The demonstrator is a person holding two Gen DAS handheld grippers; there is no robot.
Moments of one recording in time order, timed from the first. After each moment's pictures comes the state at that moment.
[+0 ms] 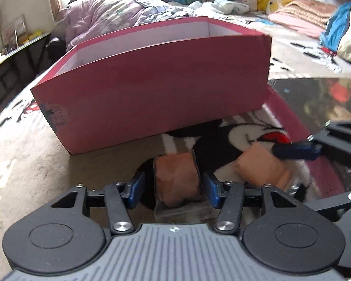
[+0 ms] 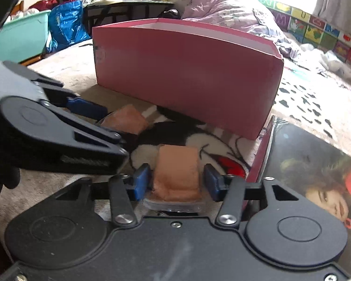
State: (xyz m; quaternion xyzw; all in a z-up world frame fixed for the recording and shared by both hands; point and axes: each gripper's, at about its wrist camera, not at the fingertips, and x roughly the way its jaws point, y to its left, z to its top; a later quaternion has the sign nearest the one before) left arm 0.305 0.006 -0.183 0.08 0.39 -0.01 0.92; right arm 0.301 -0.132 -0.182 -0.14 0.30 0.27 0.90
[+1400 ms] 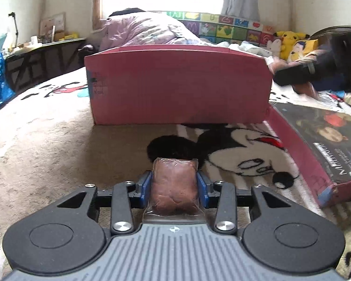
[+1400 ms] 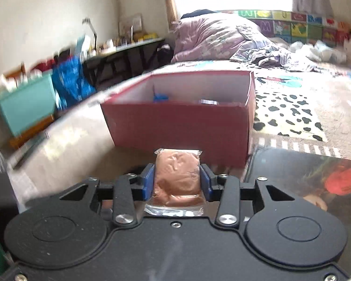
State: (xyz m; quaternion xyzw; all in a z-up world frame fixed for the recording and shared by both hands) left arm 0.231 0.016 -0.201 -0.03 0.28 0.03 0.96; right arm 0.297 -0.180 -0.111 0.03 0.27 0.30 0.92
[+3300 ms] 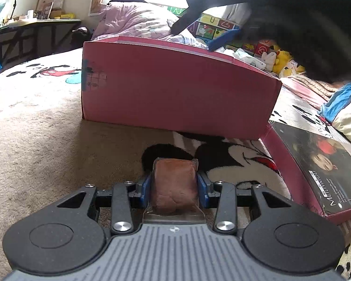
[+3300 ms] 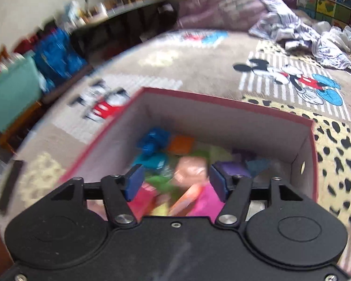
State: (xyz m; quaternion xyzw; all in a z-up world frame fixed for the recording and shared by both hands) left arm 0.253 0.038 -0.200 -0.10 0.29 0.00 0.95; right arm 0.451 -0.070 -0.062 -0.01 0.36 0.31 0.88
